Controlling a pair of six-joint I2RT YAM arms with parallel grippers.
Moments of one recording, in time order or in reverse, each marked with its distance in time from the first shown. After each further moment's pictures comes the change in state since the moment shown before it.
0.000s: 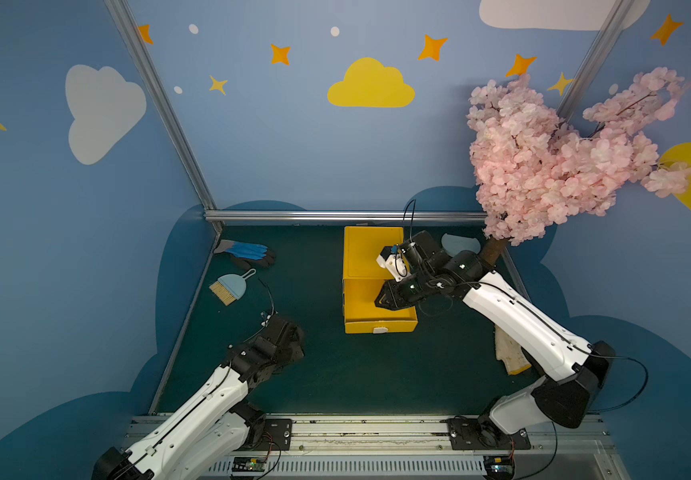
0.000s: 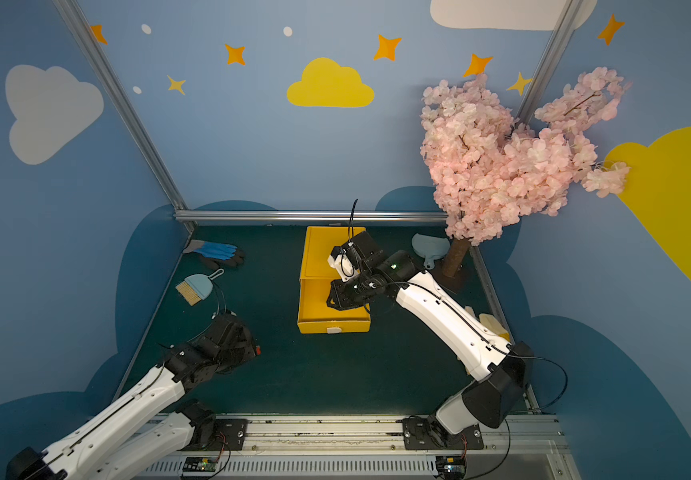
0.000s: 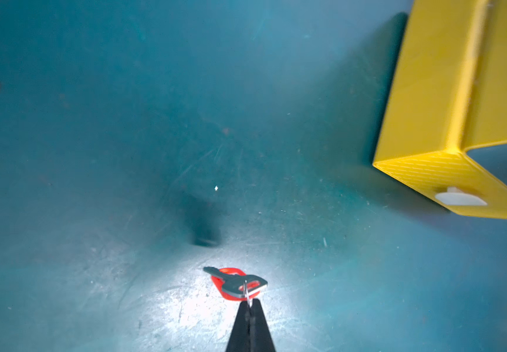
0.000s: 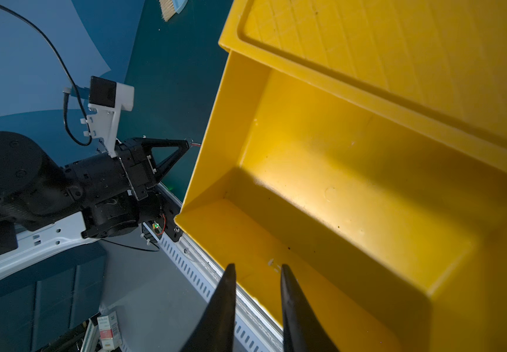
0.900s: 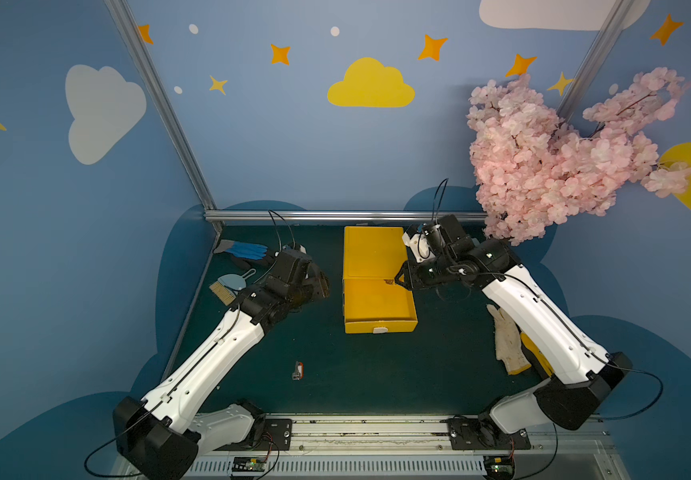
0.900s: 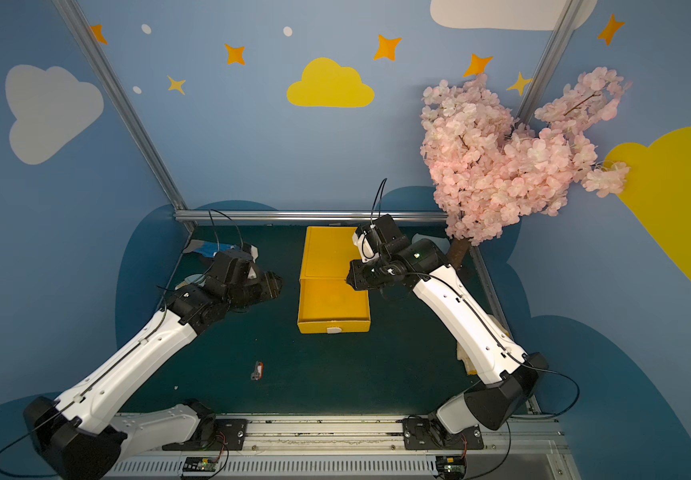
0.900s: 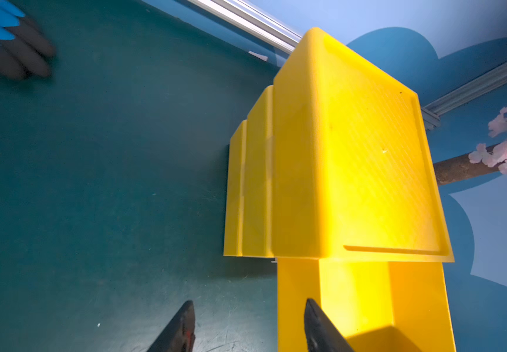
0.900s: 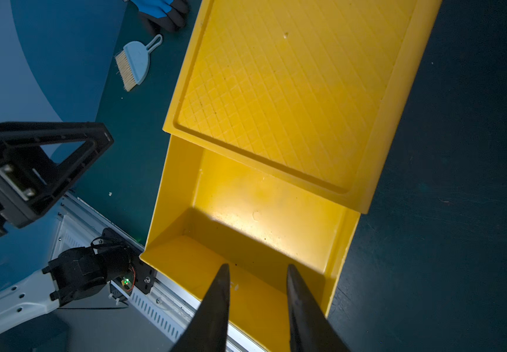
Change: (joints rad) left arm 0.017 0.393 0.641 0.040 0.076 0.242; right arm -0.113 -0.025 0.122 -0.078 0.165 -0.010
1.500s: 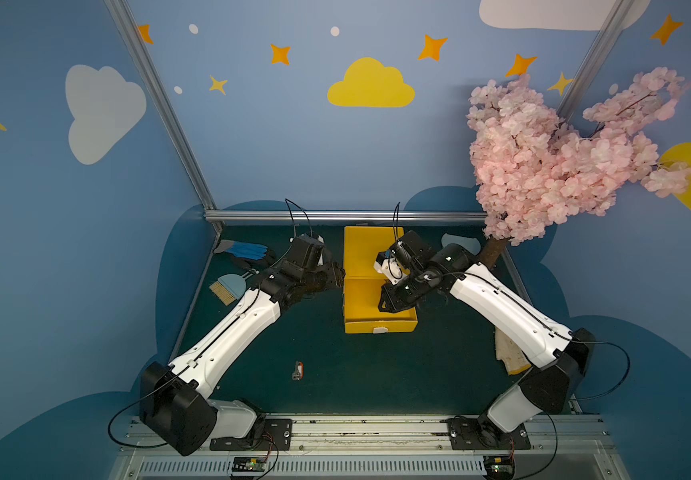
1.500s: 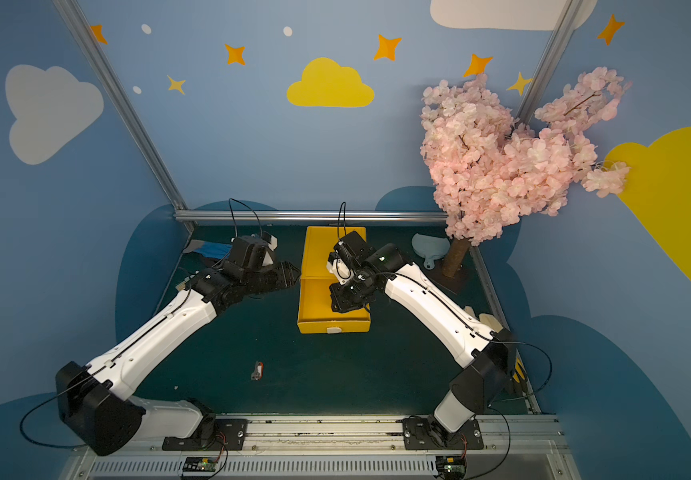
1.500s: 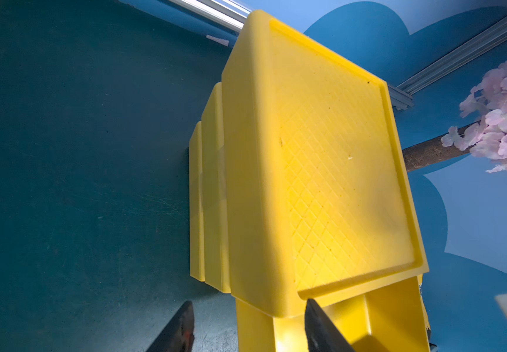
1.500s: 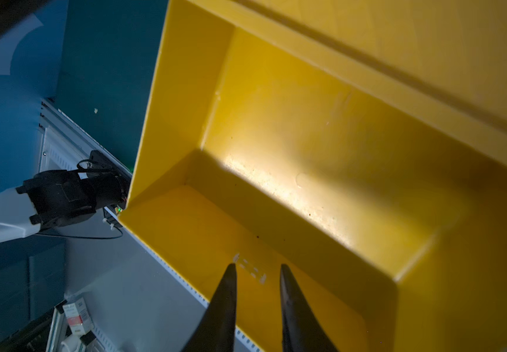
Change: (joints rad) left arm 0.001 0.142 0.082 0.073 0.102 0.033; right arm 0.121 0.127 -0.037 -0.087 -0.110 -0.075
